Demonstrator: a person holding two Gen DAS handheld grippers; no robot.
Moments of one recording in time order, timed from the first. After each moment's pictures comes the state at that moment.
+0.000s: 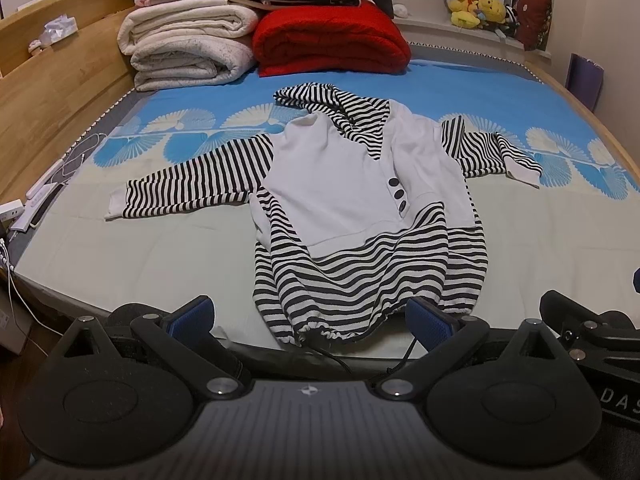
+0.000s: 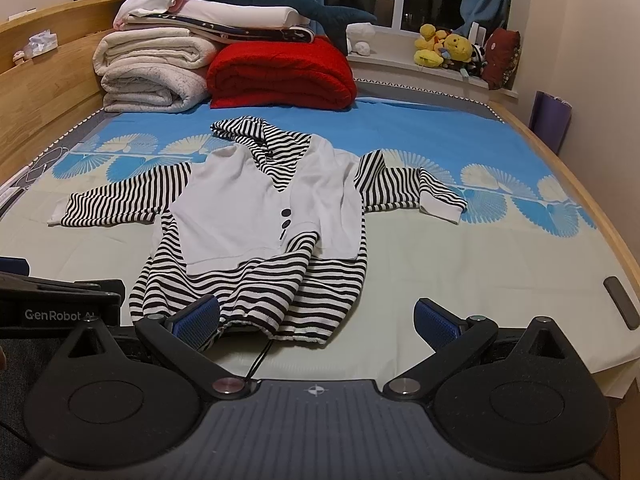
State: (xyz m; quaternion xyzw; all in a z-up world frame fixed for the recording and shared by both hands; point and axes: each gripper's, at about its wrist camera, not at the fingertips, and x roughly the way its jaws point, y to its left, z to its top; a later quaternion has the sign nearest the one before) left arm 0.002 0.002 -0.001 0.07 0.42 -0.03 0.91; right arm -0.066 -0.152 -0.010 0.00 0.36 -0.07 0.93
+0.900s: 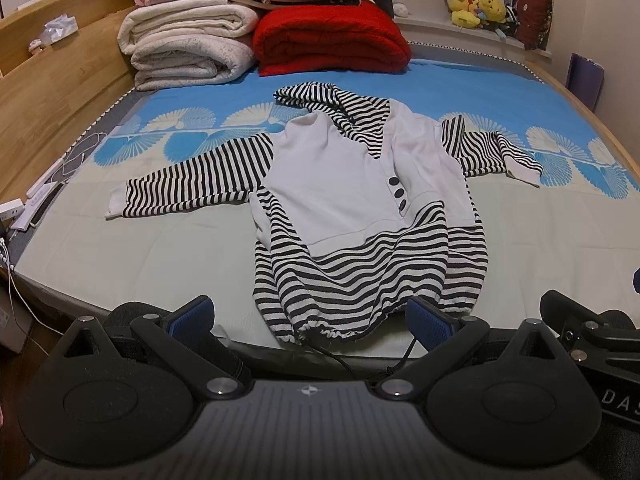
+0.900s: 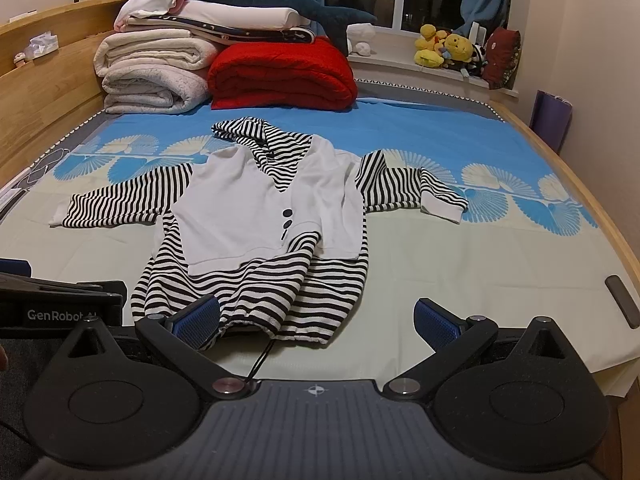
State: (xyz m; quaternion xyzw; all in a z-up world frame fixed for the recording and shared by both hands) left arm 0.000 0.002 -0.004 0.07 0.42 -0.04 0.91; right arm -0.066 -0.154 -0.010 0.01 0.36 -0.07 0.93
